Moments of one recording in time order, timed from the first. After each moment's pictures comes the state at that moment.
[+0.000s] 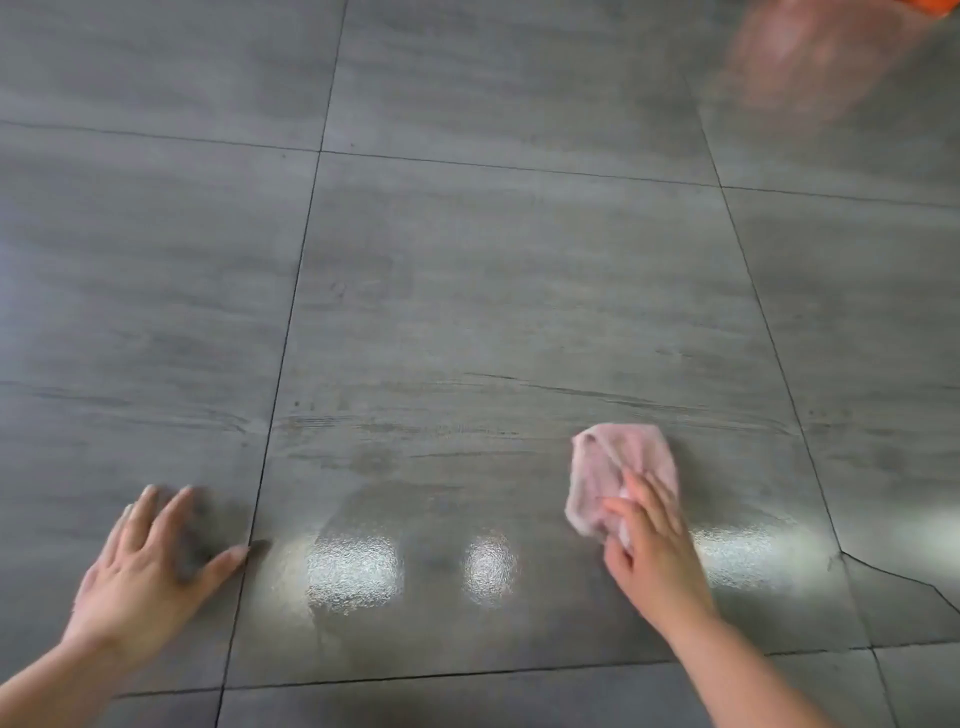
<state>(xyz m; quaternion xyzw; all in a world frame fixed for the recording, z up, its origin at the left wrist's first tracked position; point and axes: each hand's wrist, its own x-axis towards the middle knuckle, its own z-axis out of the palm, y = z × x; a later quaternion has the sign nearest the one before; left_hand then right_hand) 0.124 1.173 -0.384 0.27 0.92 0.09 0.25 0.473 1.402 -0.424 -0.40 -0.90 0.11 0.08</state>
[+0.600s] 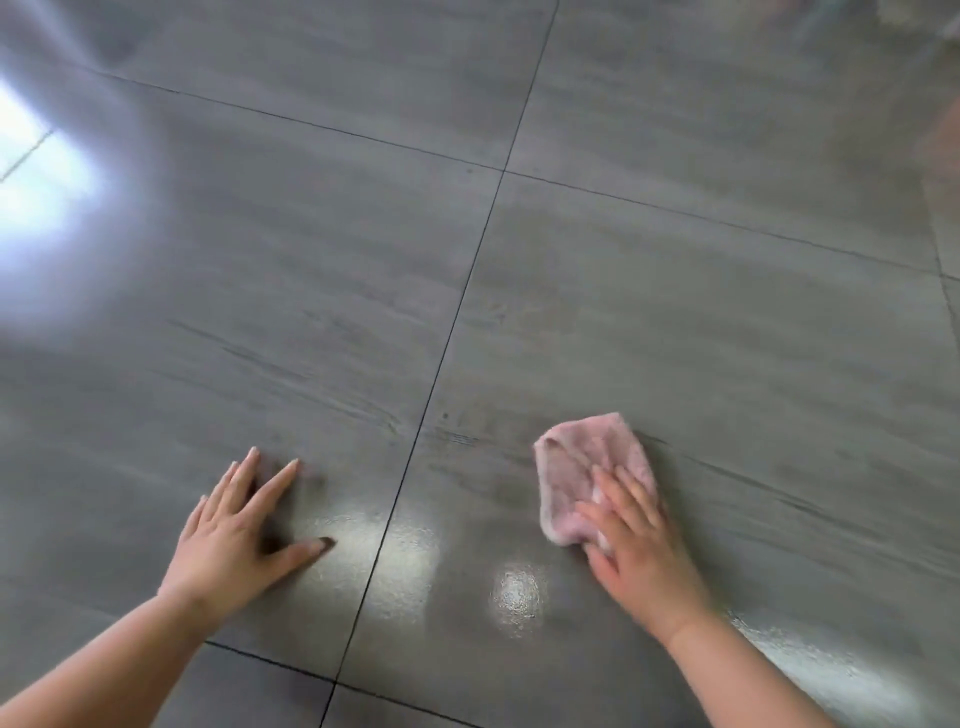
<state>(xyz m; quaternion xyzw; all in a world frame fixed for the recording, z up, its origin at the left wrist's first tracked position) 0.077 1.140 -0.384 0.24 0.93 0.09 0.26 0.324 1.398 -0.429 -0.21 -0.97 0.10 0.04</state>
